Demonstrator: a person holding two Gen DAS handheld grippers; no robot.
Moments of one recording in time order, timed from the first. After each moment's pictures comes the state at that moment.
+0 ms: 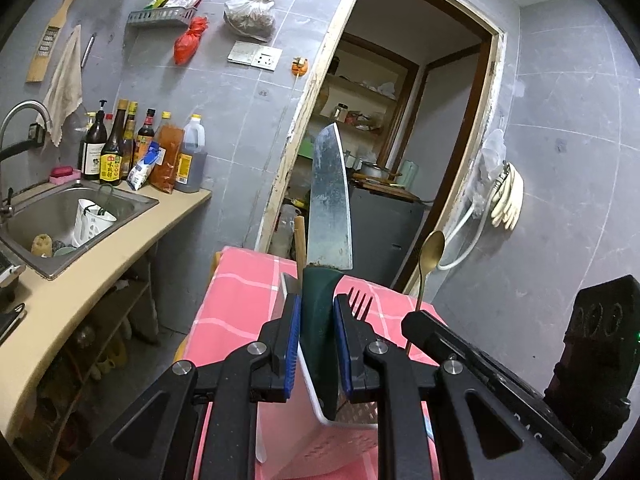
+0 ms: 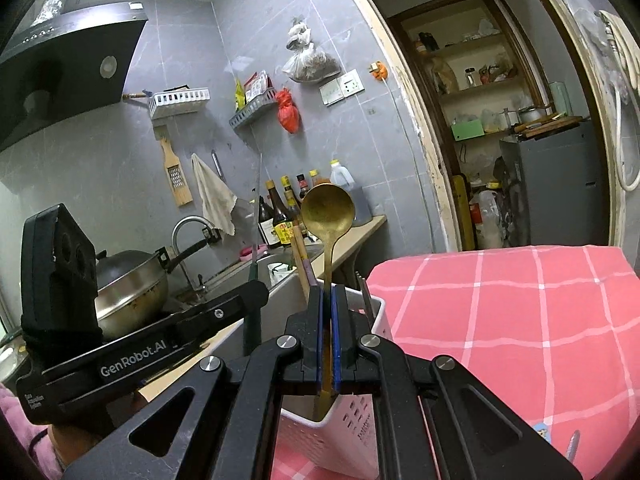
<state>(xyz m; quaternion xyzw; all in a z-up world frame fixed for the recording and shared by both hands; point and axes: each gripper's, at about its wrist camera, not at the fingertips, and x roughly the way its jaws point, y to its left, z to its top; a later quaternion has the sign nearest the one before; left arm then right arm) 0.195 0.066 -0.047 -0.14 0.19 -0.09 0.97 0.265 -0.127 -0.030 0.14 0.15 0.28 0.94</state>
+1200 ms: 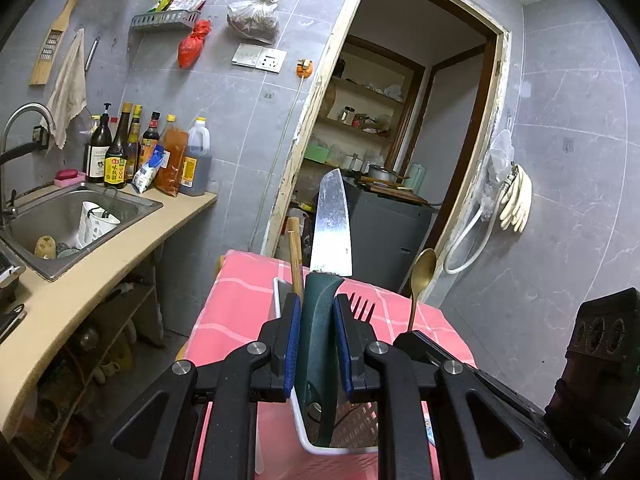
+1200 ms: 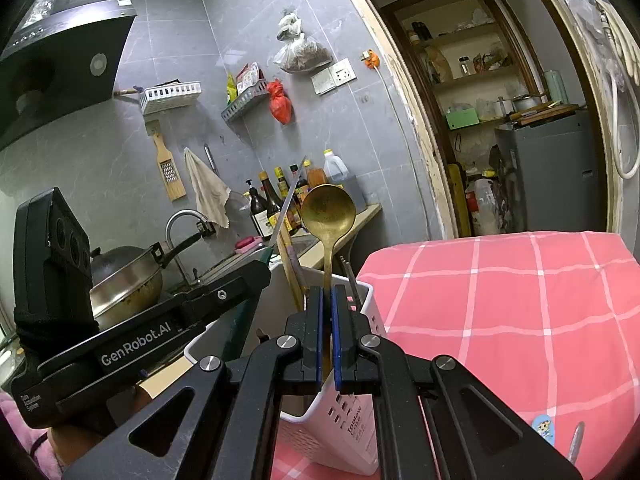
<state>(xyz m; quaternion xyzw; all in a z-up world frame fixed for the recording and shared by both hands) 0.200 0.053 -0.052 -0.14 0.18 -0.08 0.97 0.270 -0.126 -0.042 0.14 0.17 0.28 0.94</state>
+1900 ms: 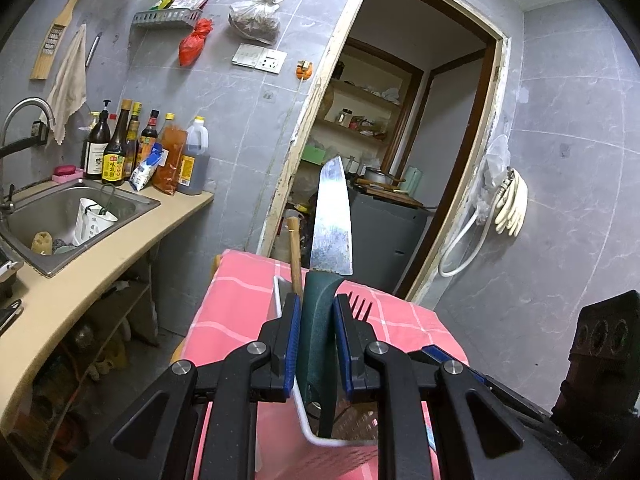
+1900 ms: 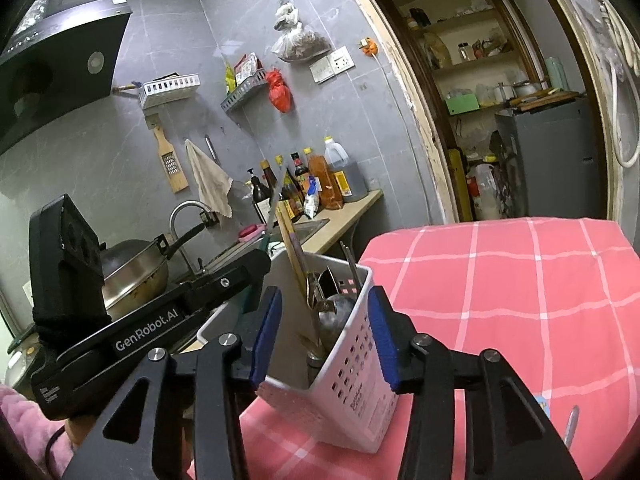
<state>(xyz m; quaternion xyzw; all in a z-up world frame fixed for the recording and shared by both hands) 0.196 0.054 -0.055 -0.15 0.18 -0.09 0.97 0.256 -0.132 -0.051 0.15 0.20 0.28 0.93</state>
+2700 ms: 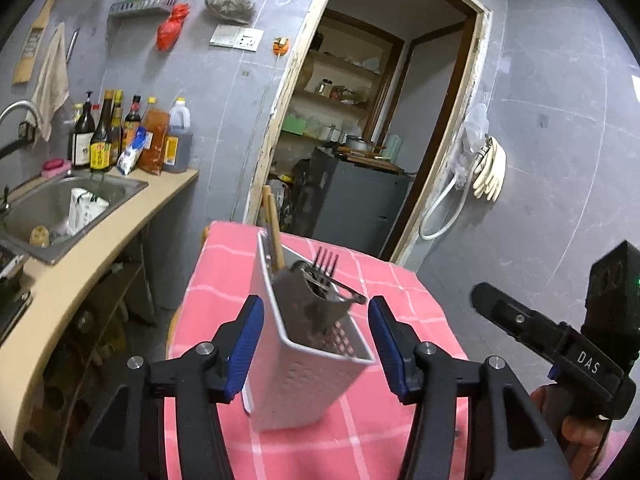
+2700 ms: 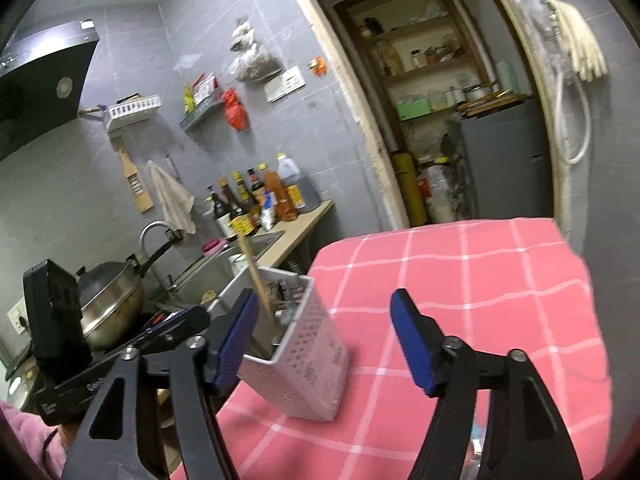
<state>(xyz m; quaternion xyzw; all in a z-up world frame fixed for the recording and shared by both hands) 0.154 0.043 -0.041 -0.13 0.24 -0.12 0.96 0.203 -0.192 -0.013 0.16 0.20 0.17 0.95</state>
